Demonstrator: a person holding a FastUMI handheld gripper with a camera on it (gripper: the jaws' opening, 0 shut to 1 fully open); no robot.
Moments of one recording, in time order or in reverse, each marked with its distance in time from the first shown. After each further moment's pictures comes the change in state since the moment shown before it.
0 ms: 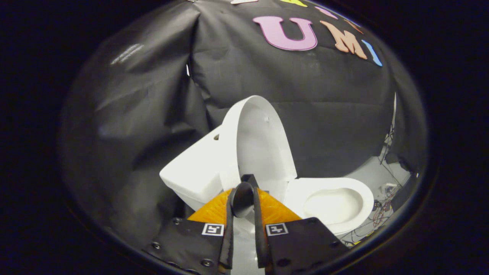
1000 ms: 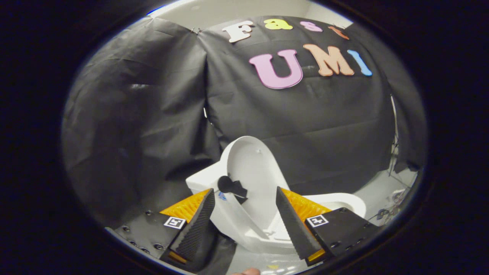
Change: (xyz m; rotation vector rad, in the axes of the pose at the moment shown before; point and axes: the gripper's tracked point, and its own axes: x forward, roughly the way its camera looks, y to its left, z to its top) arm -0.144 -0.080 0.011 -0.025 -0.308 0.142
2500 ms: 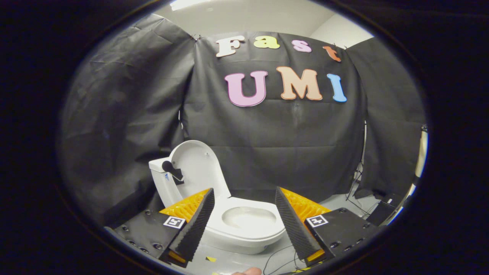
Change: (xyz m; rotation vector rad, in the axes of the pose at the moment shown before) arm -0.130 -0.188 0.031 -0.152 -0.076 -0.143
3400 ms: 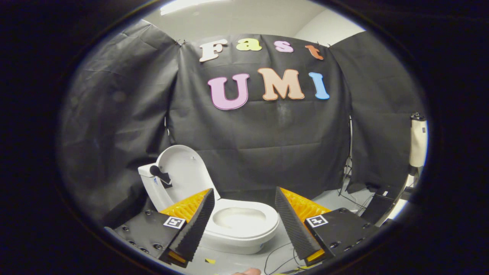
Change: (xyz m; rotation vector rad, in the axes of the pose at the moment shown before) arm -0.016 -0.035 0.001 0.060 -0.019 -0.080
